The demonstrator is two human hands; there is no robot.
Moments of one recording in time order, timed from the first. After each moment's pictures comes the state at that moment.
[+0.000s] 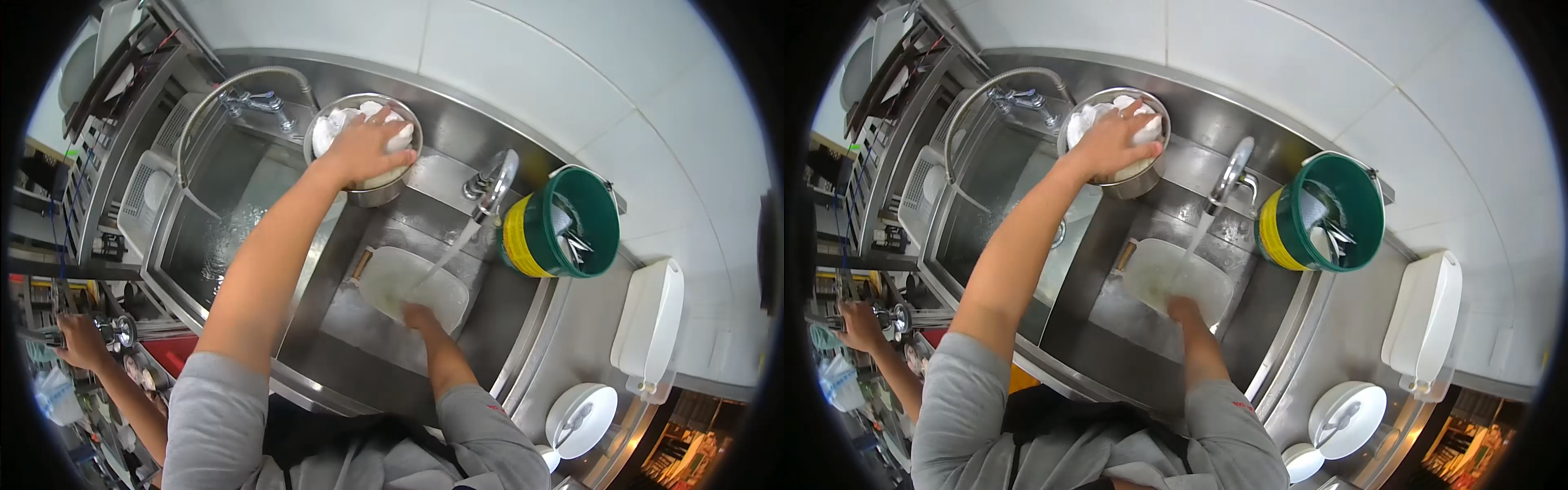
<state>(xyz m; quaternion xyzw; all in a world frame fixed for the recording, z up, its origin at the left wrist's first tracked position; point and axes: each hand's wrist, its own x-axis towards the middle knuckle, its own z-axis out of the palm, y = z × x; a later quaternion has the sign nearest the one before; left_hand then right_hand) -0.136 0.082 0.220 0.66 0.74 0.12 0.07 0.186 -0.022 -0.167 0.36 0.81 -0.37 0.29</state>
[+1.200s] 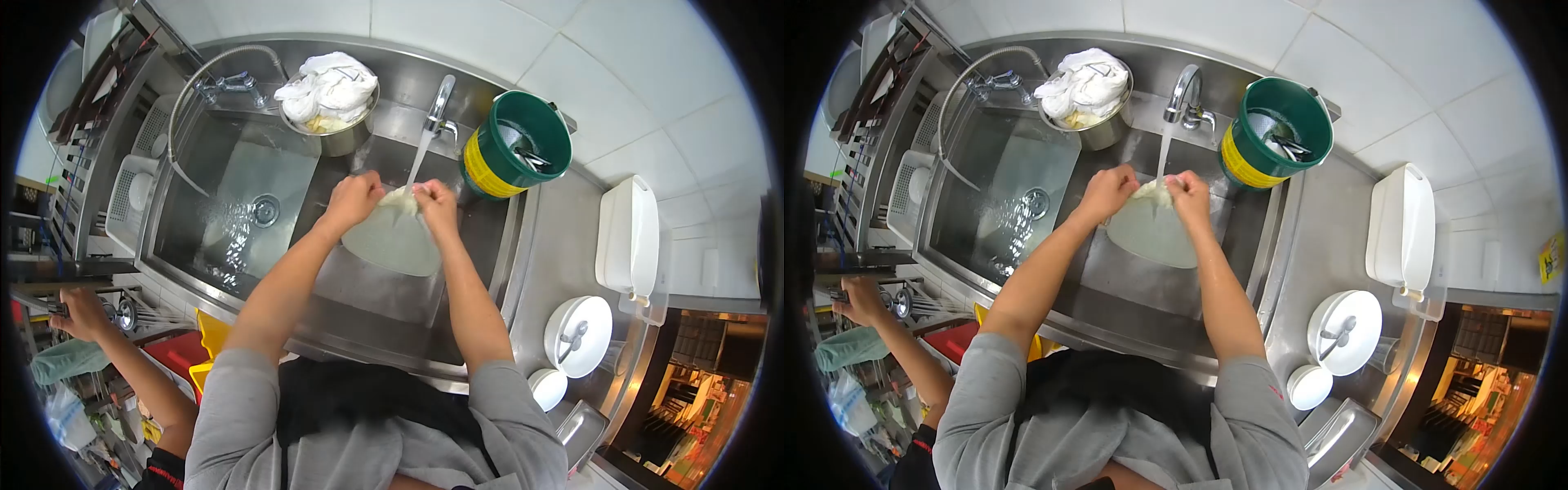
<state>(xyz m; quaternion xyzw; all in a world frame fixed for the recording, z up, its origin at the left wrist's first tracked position) -0.009 -0.041 0.148 0.54 0.73 0.33 0.25 0.176 0.046 0.087 0.44 0.59 -0.58 -0.35</state>
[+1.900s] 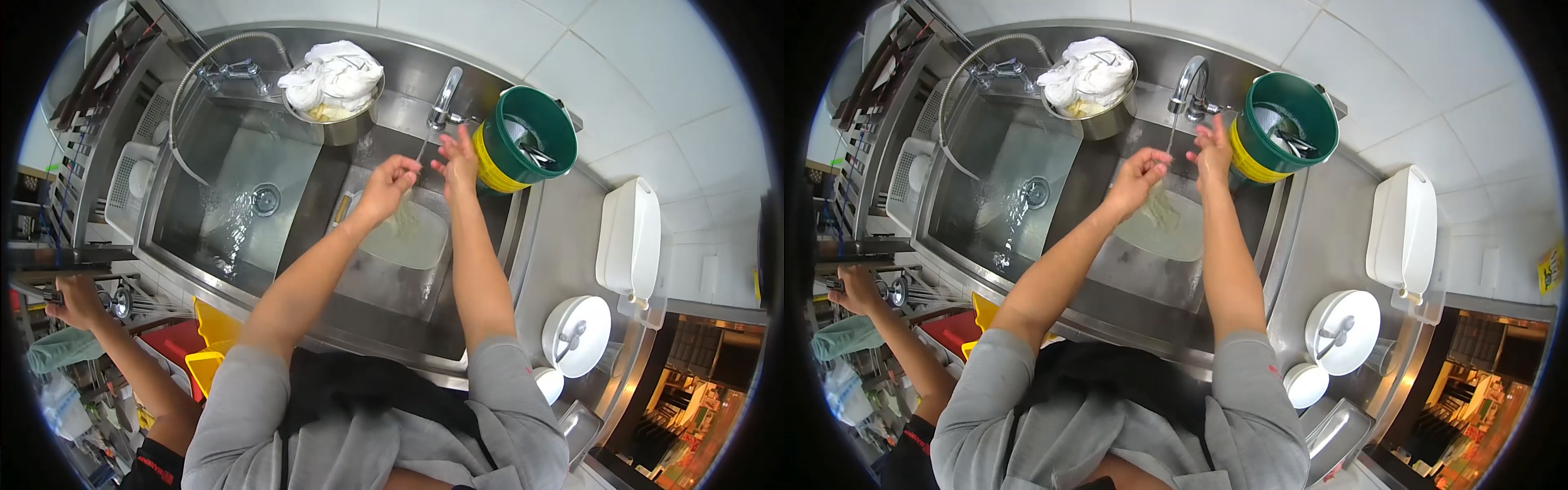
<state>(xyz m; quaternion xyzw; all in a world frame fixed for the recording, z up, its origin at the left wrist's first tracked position) 0.041 -0.021 0.143 0.39 0.57 0.57 0.46 0.160 0.105 0.139 0.45 0.43 -0.67 -0.41</state>
